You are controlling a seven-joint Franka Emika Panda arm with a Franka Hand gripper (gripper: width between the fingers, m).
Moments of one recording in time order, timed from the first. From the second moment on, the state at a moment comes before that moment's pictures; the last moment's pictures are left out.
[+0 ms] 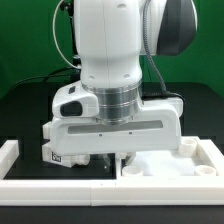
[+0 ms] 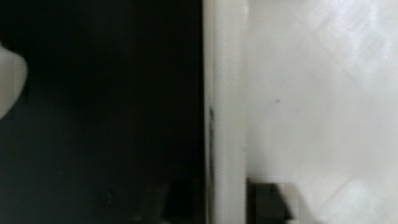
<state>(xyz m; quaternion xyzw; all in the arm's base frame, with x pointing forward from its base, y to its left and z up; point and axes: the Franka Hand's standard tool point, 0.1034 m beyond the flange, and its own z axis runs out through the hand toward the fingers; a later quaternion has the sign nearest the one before) 0.599 -0.022 0.008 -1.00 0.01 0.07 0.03</state>
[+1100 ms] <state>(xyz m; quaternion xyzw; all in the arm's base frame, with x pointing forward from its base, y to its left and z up) 0.546 0.032 0.068 -0.99 0.00 0.10 0.03</state>
